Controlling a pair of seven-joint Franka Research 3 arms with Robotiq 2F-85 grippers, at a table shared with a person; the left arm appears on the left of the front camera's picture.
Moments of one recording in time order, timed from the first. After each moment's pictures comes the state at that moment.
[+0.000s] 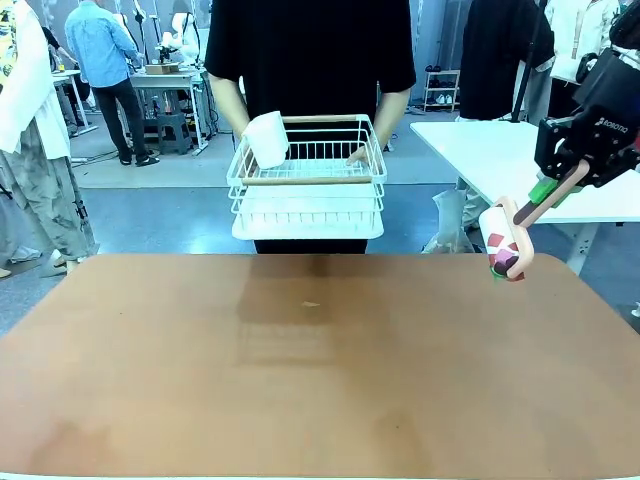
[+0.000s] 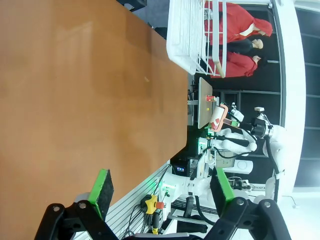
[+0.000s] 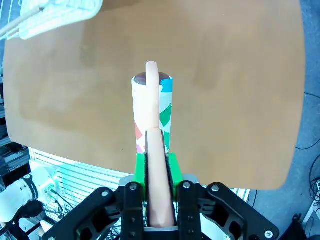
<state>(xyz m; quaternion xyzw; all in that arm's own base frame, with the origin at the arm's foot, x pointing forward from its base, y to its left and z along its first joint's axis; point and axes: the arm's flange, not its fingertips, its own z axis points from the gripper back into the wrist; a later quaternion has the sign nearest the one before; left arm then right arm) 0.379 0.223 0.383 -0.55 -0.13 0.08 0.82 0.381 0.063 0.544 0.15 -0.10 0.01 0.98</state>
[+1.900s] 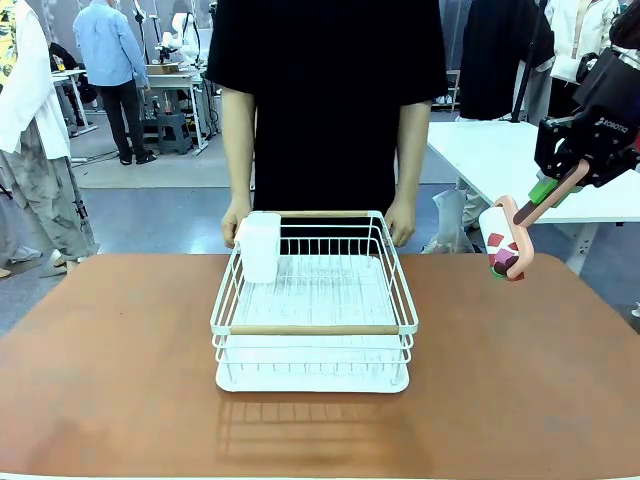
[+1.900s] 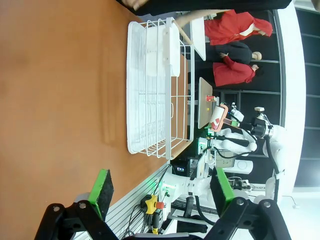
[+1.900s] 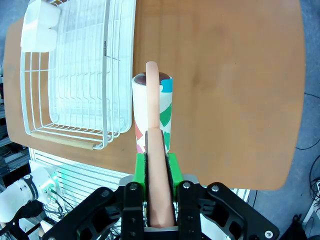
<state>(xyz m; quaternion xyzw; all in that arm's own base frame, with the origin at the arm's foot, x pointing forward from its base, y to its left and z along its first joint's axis) 0.379 0.223 0.383 -0.55 -0.13 0.08 0.82 0.381 0.063 0.544 0.15 -0.10 0.01 0.98</state>
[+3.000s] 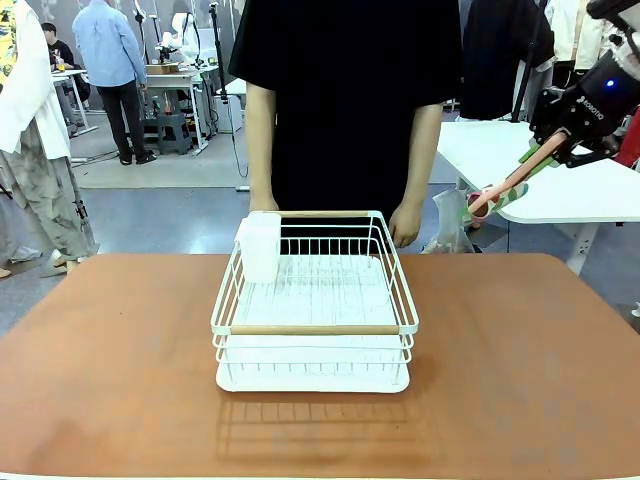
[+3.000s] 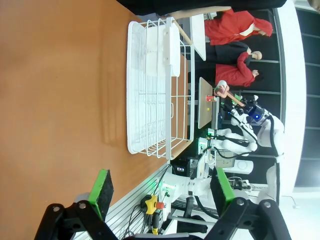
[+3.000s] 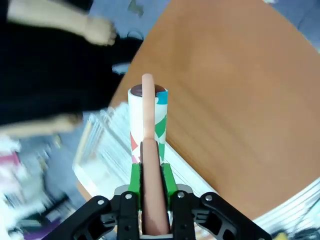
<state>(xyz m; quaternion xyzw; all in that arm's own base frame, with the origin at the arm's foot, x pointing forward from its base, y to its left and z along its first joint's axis) 0.379 0.224 0.383 -0.55 -0.13 0.08 0.82 0.462 0.026 0.531 0.26 -0.15 -0.47 0.83</state>
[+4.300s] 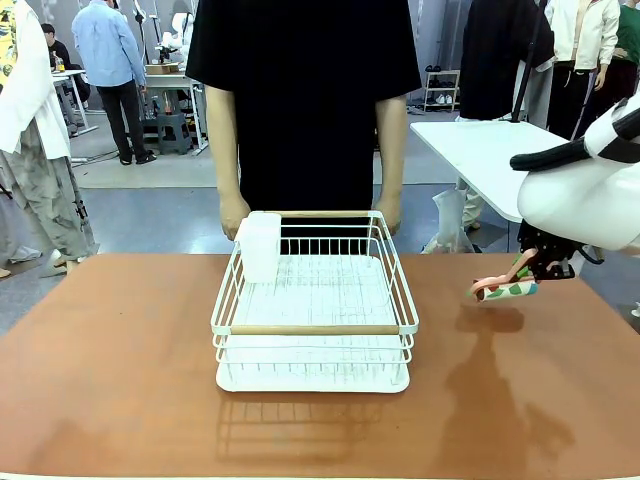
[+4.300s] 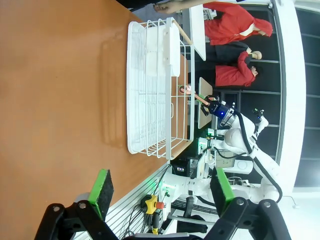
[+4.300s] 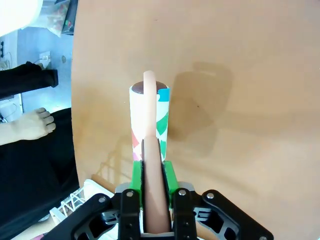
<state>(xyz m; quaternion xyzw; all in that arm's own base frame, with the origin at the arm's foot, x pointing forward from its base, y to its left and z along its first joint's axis) 0.379 0.224 0.383 -0.55 -0.13 0.08 0.82 0.457 0.032 0.348 0.20 -0.17 -0.63 0.73</state>
